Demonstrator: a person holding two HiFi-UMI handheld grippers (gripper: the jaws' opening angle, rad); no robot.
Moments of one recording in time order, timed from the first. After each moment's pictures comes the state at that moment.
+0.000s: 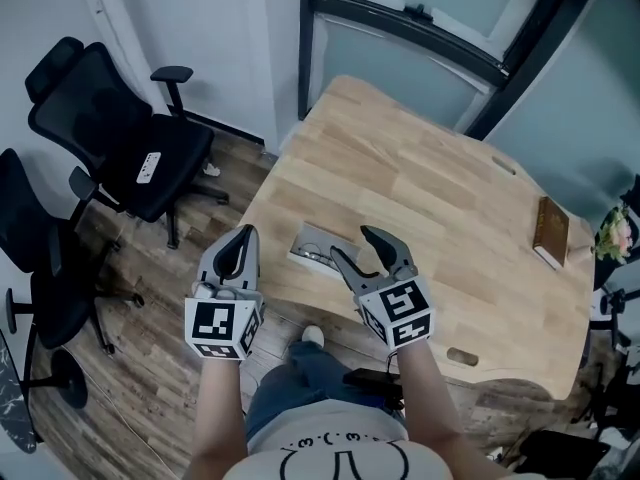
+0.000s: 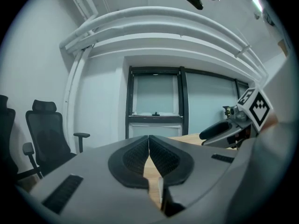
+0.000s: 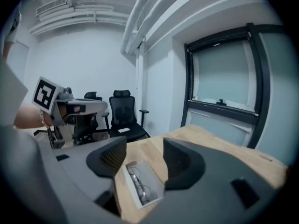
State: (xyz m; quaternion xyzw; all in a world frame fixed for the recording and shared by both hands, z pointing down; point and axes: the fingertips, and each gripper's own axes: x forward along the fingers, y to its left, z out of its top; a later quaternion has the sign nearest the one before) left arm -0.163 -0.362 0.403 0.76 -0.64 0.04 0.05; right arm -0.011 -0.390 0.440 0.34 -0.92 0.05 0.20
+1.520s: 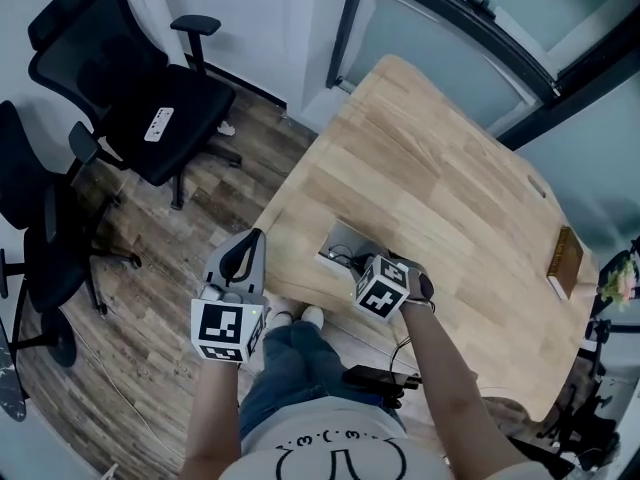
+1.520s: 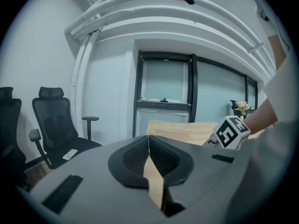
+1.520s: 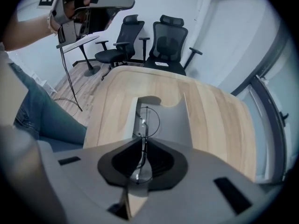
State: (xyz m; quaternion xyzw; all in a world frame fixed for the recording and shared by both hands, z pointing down) left arm -0.228 -0.375 0.471 0.74 -0.66 0.08 0.12; right arm -0.045 -0.391 0.640 0.05 -0.80 -0.03 0.60
